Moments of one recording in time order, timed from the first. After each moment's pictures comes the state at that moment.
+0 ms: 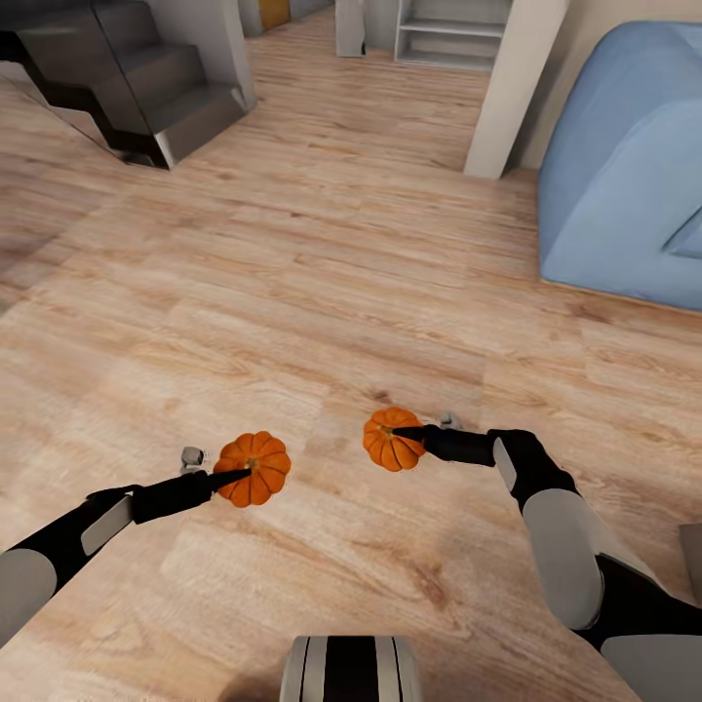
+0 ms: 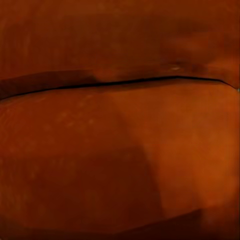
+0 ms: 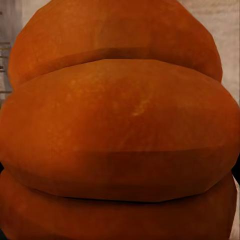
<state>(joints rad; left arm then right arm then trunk) -0.87 0.46 -0.72 -0.48 1.10 0.39 -1.21 -1.02 0.00 -0.47 -0.49 0.25 0.71 0.98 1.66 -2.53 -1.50</state>
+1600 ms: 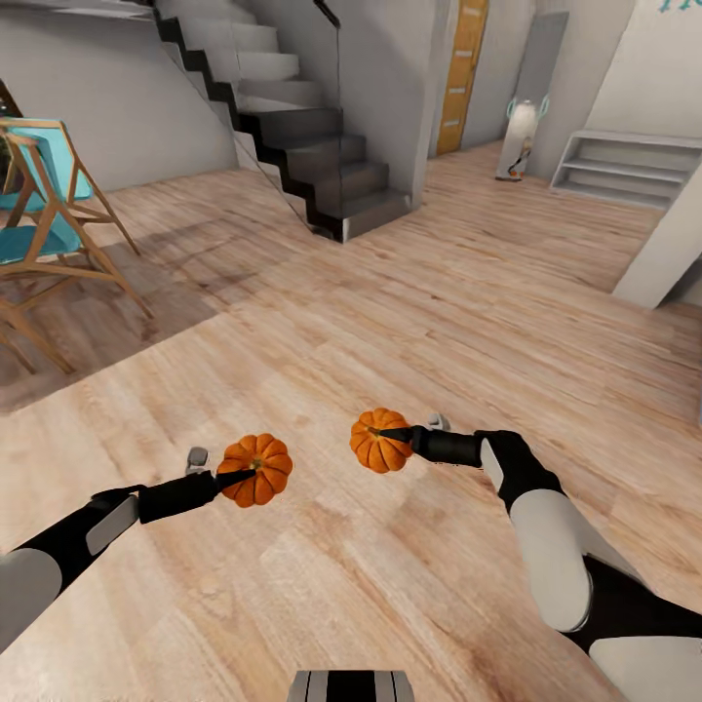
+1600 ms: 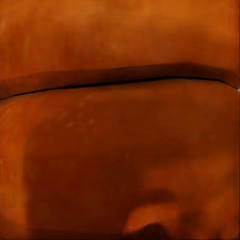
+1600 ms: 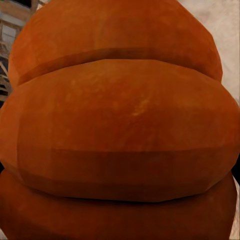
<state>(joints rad) -0.87 0.44 -0.72 -0.48 1.10 0.38 -1.14 -1.02 0.05 -0.47 -0.48 0.25 0.70 0.98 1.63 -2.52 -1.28</state>
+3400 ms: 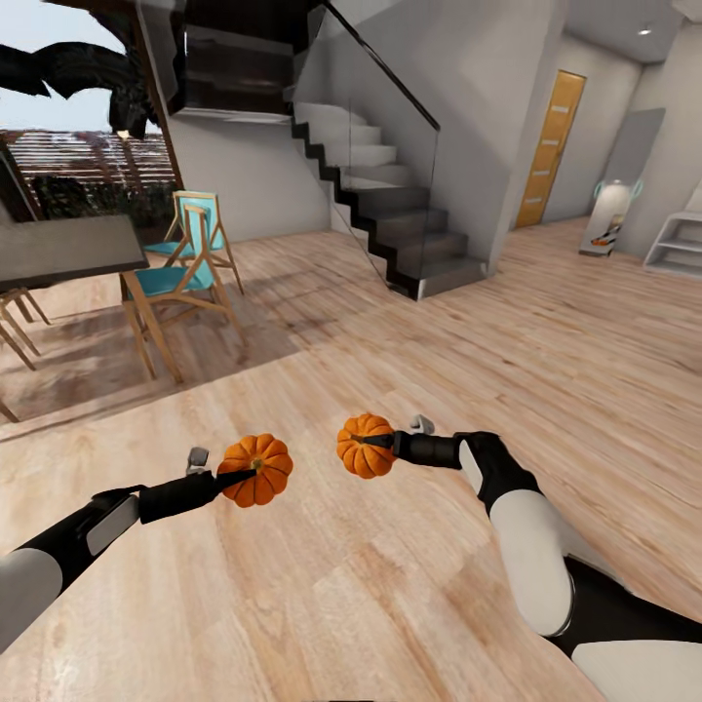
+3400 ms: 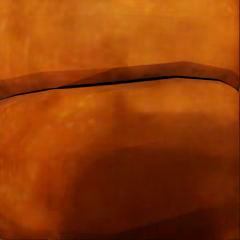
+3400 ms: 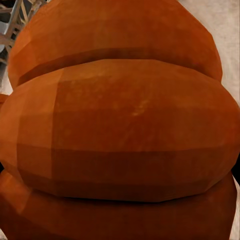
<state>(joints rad) -0.87 0.44 -0.72 -0.48 1.10 0.38 -1.13 -1.02 0.11 -0.46 -0.47 0.29 0.65 0.88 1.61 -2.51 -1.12</state>
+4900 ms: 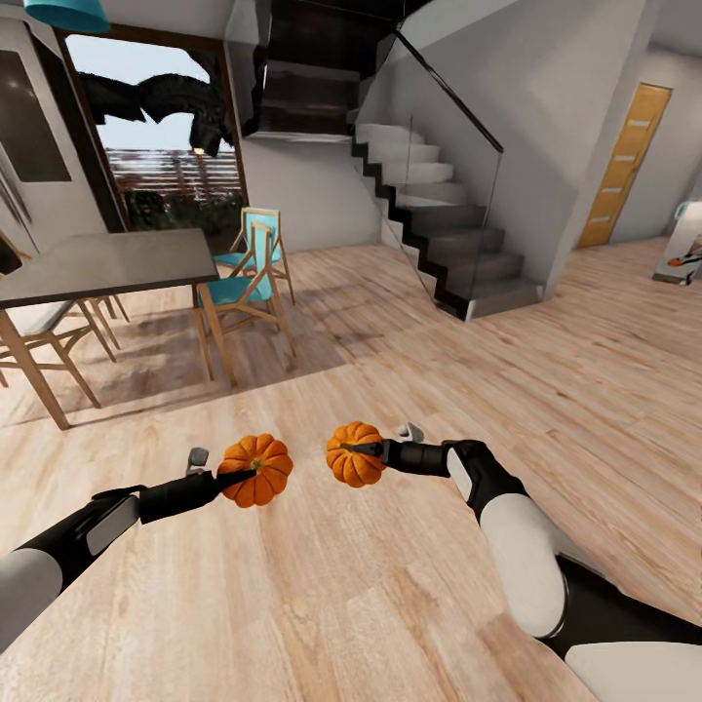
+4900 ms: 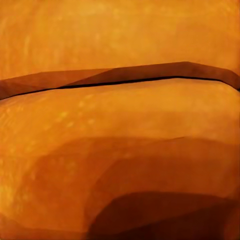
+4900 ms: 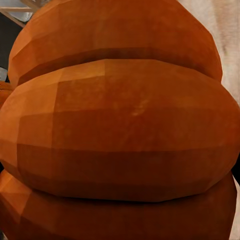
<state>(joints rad) -0.87 0.44 -0.72 -0.48 1.10 0.38 -1.12 -1.02 0.14 -0.46 -0.40 0.27 0.60 0.85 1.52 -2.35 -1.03</state>
